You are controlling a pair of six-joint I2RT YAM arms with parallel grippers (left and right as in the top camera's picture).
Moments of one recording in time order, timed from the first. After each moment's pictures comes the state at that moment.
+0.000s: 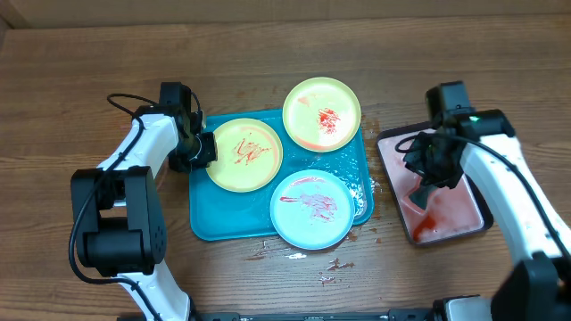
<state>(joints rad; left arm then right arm) 0.02 1.95 1.27 -0.80 0.12 -0.15 0.11 1.58 1.20 -1.10 0.04 0.71</state>
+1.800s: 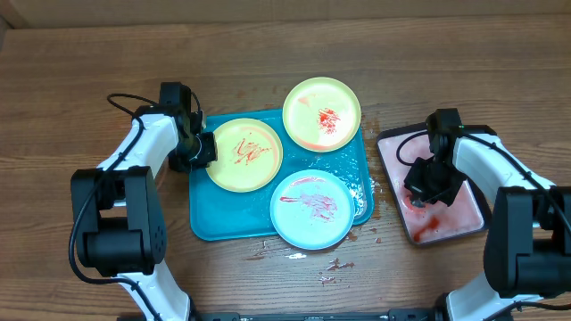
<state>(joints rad) 0.02 1.95 1.27 -0.80 0.12 -0.15 0.00 1.79 1.03 -0.92 -0.03 0.56</state>
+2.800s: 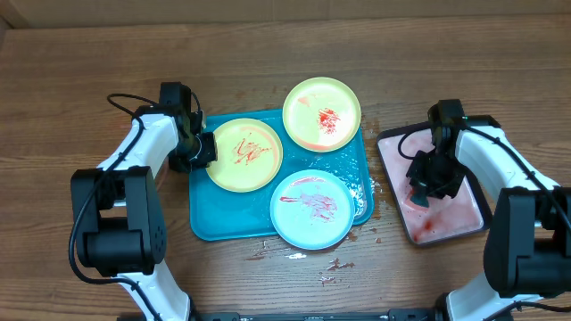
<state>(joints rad) 0.02 1.95 1.27 -0.80 0.12 -0.15 0.00 1.79 1.11 -0.97 -0.03 0.51</state>
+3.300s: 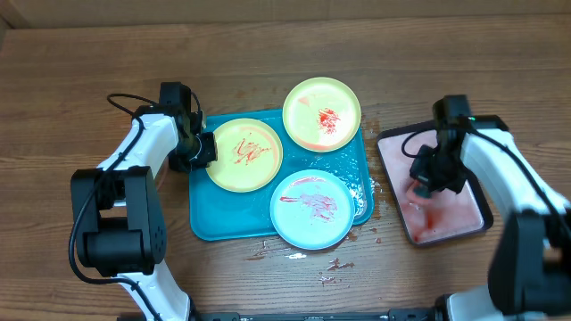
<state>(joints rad) 0.02 1.95 1.27 -0.80 0.12 -0.16 0.01 1.67 1.11 -0.97 0.01 0.51</state>
